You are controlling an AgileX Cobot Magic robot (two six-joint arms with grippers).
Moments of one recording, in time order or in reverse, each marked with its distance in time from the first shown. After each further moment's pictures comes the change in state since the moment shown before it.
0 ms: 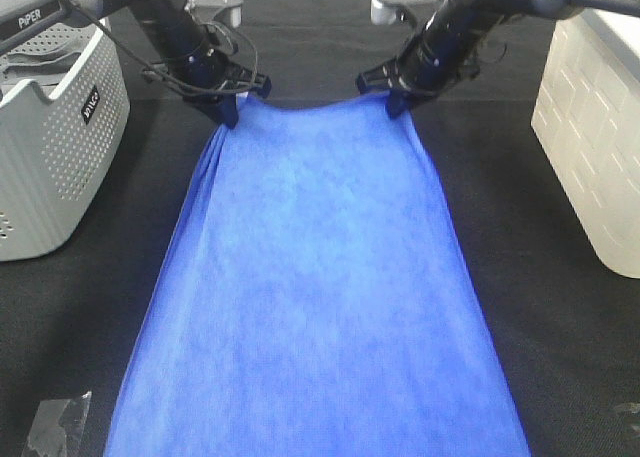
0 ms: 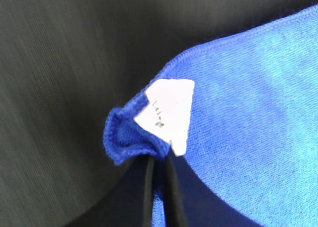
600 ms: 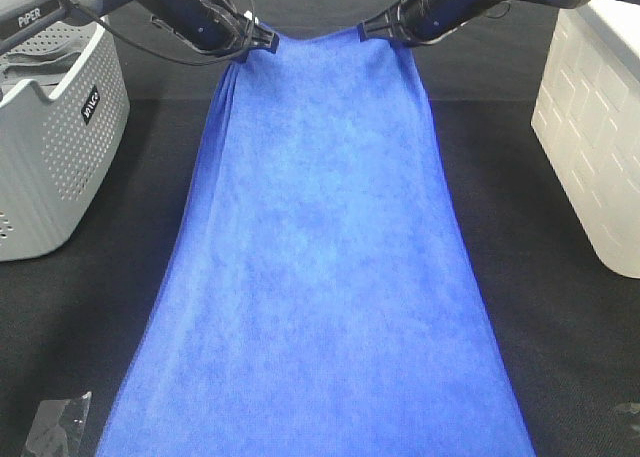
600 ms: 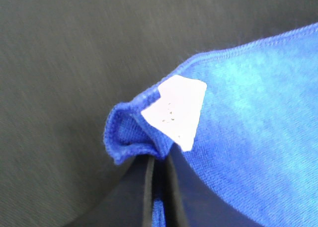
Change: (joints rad) left arm 0.000 0.002 -0.004 0.048 -0.399 0.054; right arm 0.000 -0.014 0.000 -0.031 -0.380 -0.025
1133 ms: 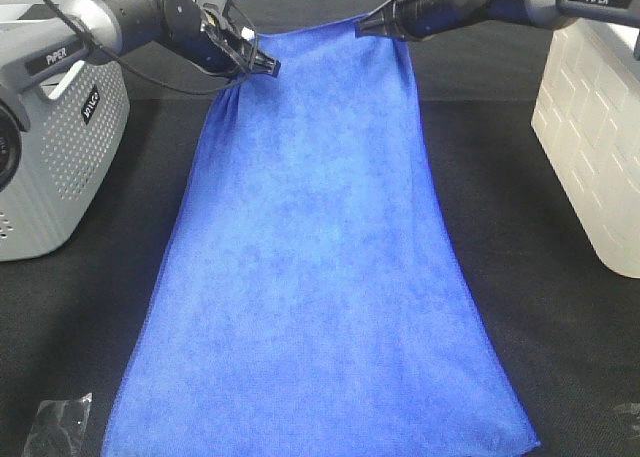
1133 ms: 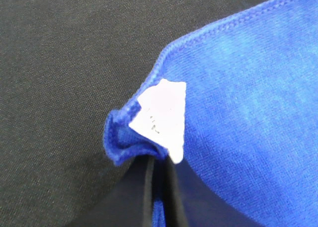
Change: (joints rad) left arm 0.000 0.088 -0.004 0.051 -0.151 0.005; right arm 0.000 0.052 0.000 -0.003 -0.190 -0.021
